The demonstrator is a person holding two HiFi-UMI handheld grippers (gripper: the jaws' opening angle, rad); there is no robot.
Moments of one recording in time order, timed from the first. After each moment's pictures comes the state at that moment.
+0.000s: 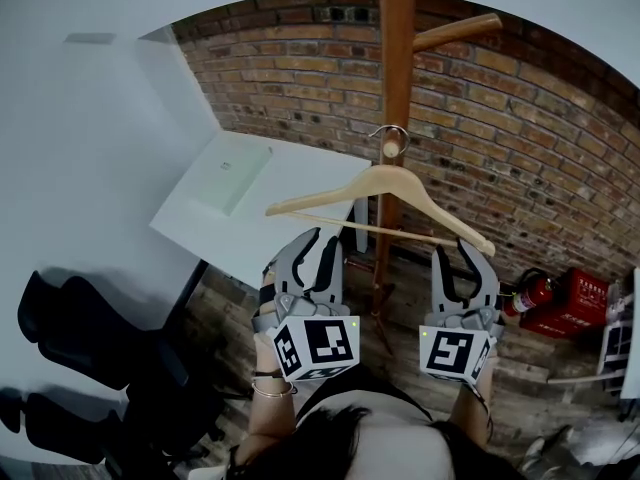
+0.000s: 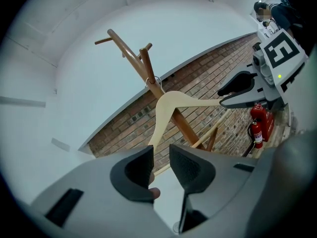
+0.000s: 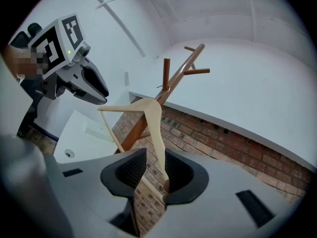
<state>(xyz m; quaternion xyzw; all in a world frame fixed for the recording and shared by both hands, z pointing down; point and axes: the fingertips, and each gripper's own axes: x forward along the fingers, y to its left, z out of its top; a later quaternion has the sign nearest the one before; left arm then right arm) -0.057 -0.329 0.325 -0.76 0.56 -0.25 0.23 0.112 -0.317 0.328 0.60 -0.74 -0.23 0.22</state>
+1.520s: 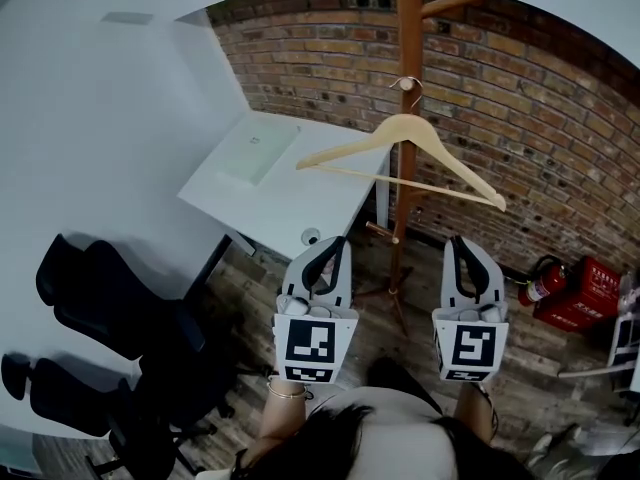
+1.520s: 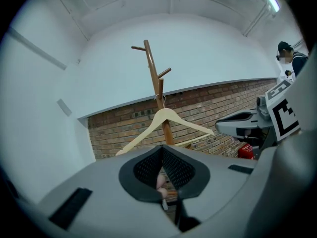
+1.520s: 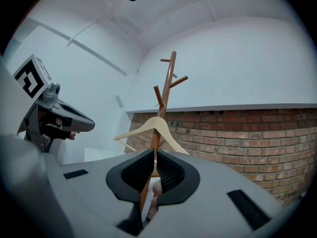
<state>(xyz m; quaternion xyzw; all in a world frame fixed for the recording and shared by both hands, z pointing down) -0.069 -0.215 0.320 -0.82 0.56 -0.11 0.09 0.091 -0.224 0.321 0.59 -0.80 -0.10 0.07</state>
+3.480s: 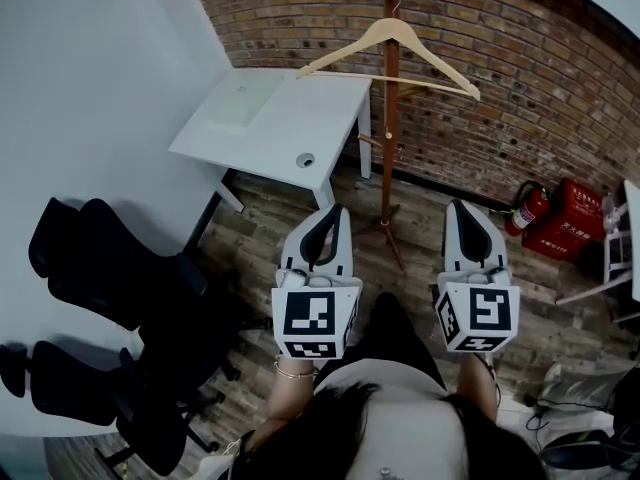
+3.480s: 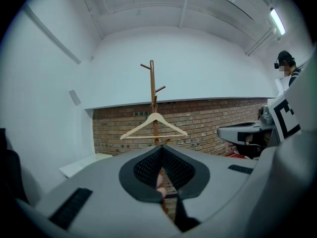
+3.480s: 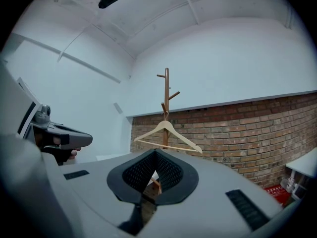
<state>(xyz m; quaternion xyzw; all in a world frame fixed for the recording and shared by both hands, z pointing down) -0.092 -0.028 0.340 -0.83 0.55 -0.05 0.03 0.073 -0.027 0.337 0.62 -0.78 -0.03 0.02</state>
